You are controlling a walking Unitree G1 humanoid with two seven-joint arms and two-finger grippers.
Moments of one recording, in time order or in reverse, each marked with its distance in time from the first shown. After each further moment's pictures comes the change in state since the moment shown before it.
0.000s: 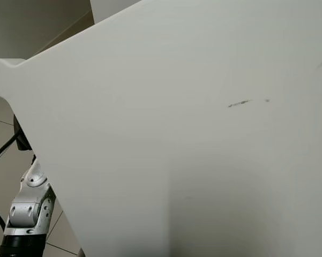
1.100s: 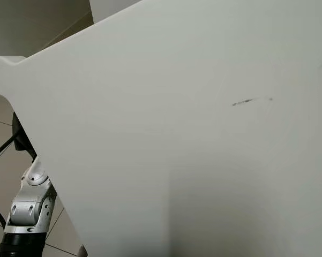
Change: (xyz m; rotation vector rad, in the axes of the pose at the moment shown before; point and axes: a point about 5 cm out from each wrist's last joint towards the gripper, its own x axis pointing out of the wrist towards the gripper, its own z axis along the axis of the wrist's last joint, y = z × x) left arm 0.003 -0.001 0.002 0.033 -0.022 -0.021; right arm 0.004 -0.011 -0.005 -0.017 0.002 -0.042
